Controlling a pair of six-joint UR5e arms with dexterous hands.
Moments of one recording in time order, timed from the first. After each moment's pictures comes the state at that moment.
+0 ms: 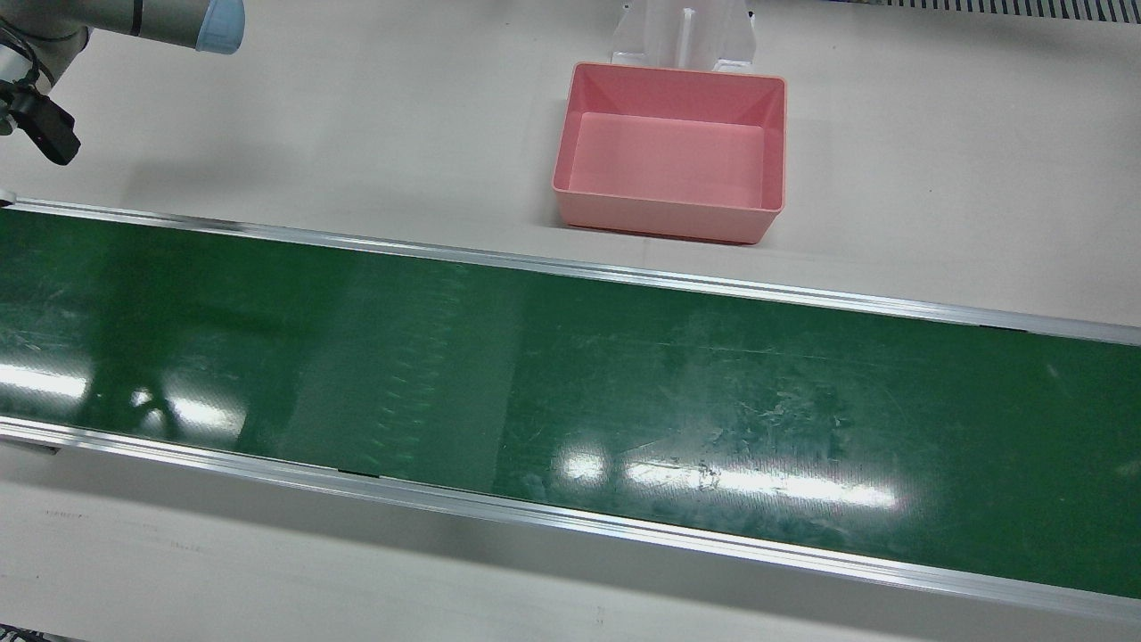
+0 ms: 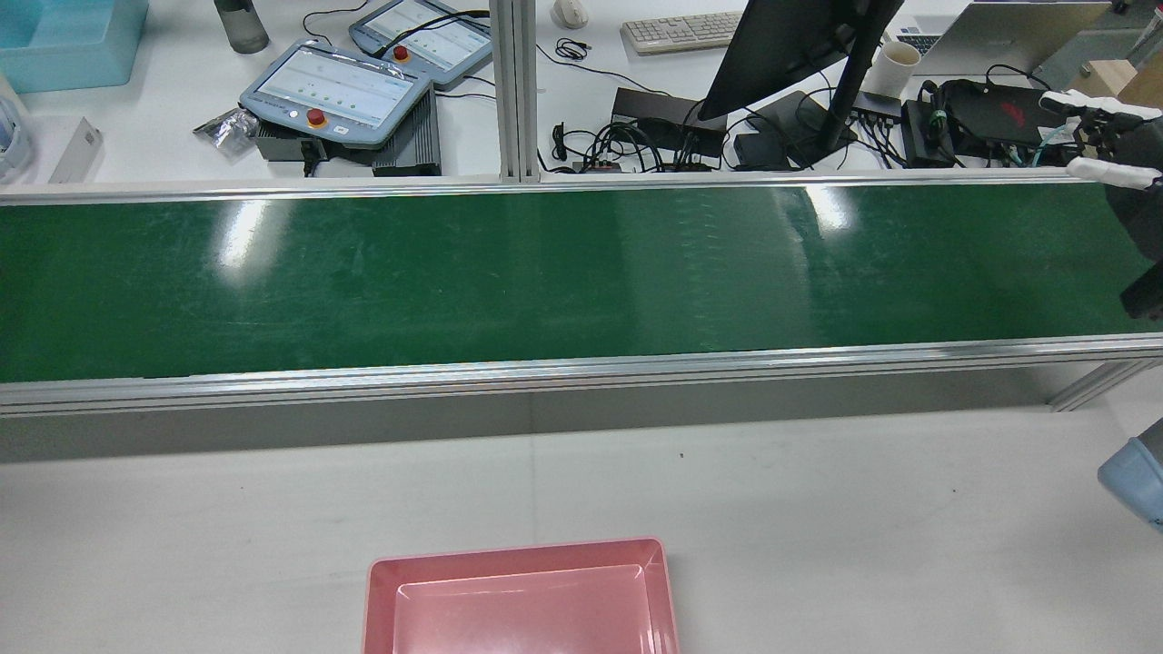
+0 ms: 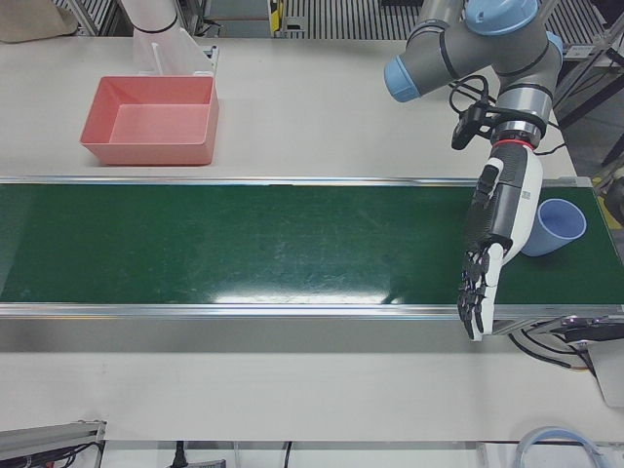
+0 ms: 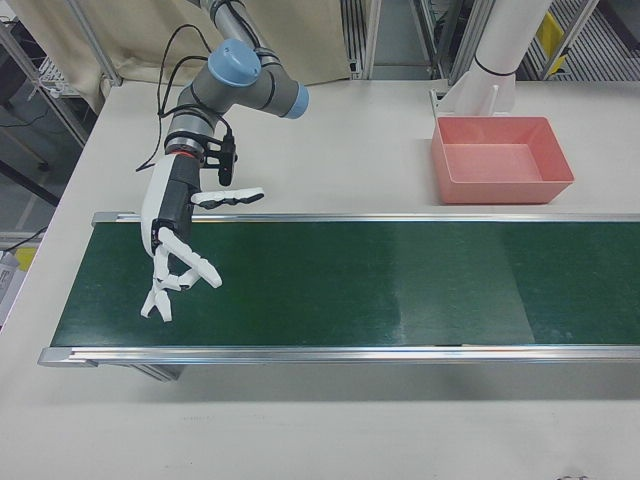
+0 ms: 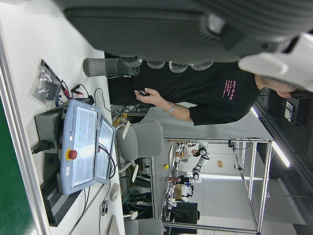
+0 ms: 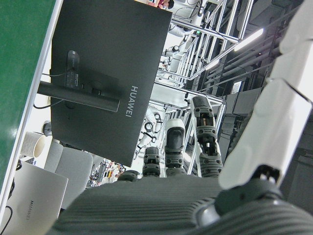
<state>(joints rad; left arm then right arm) -1.44 -1.74 -1.72 0.22 1.80 0.01 1.14 -1.60 1.85 -3.32 -1.09 -0.27</state>
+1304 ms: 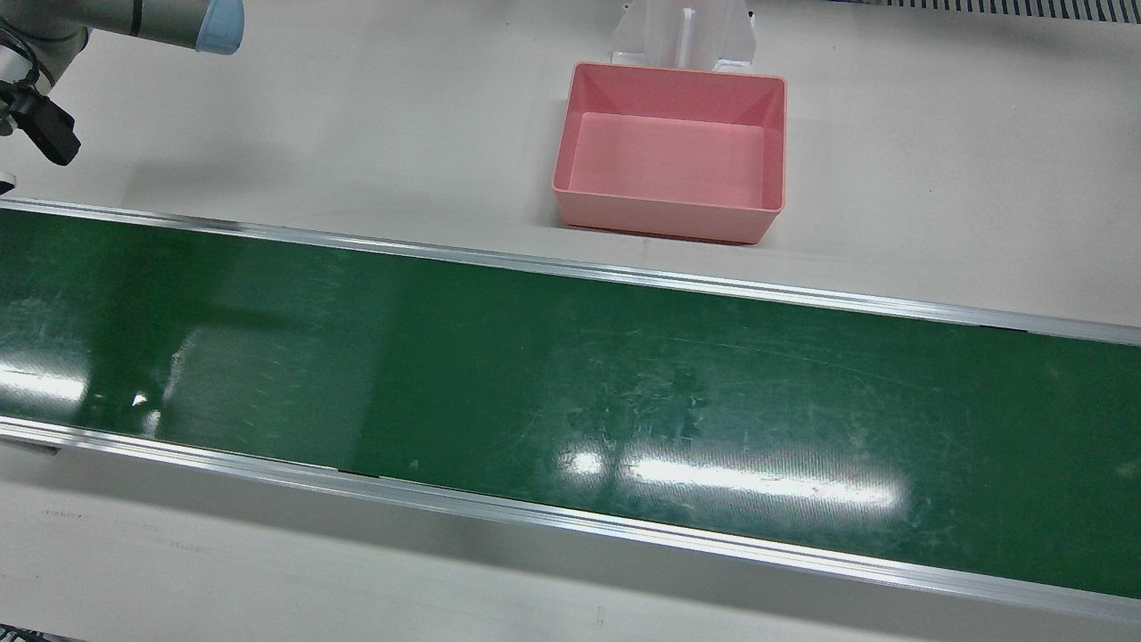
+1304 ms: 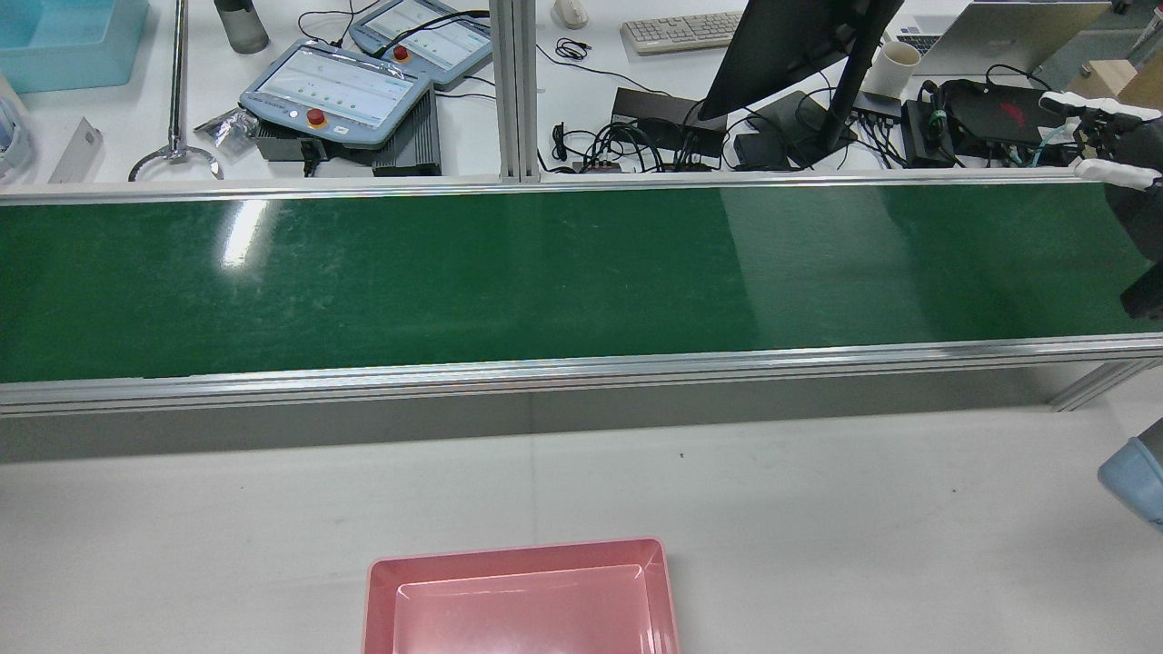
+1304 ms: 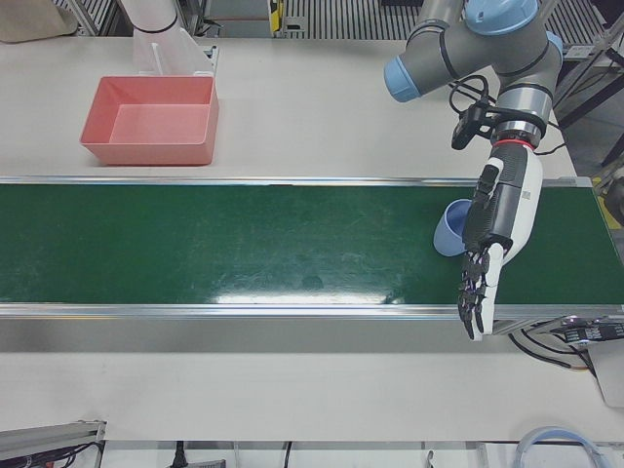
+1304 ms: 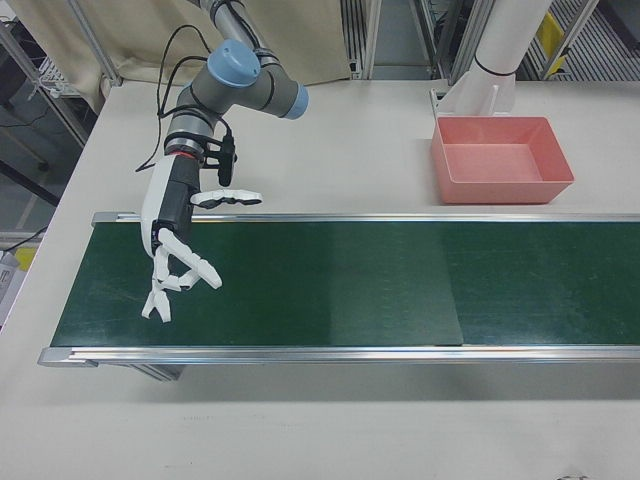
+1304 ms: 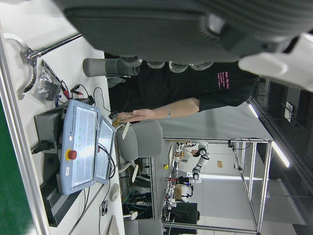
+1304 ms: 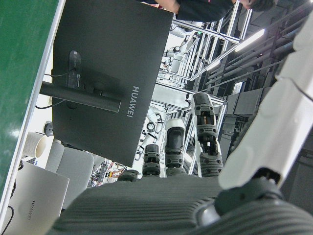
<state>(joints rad) -1.44 -1.74 -1.72 0.22 1.79 0.01 1.14 -1.60 1.85 -3.32 -1.10 -0.27</state>
